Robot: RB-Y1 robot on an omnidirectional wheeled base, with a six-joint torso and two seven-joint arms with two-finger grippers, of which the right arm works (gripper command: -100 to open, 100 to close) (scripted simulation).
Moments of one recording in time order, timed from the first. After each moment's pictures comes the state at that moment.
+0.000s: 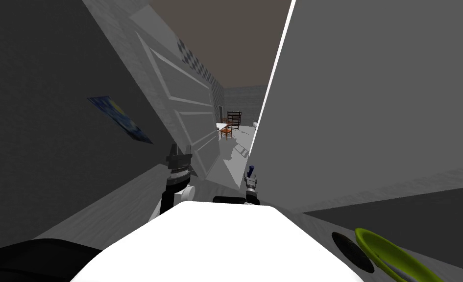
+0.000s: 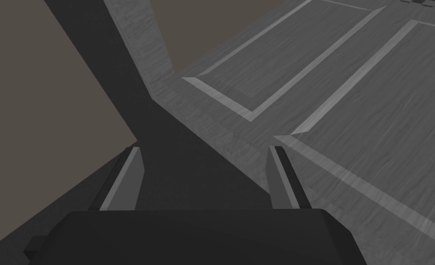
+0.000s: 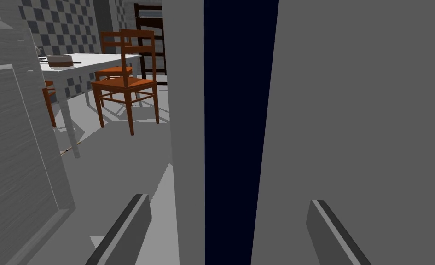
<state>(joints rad) 0.17 -0.10 0.47 -1.02 -0.84 -0.93 -1.00</state>
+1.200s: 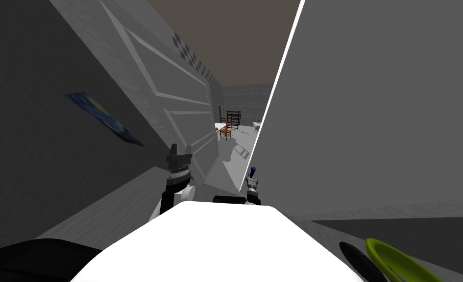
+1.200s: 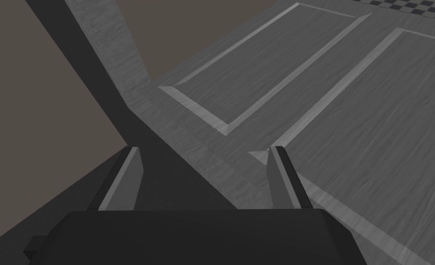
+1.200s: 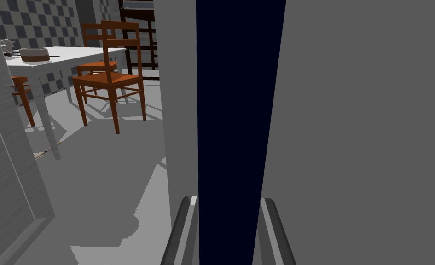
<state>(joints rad) 0.17 -0.11 0.44 -1.02 -0.86 -0.92 -0.99</state>
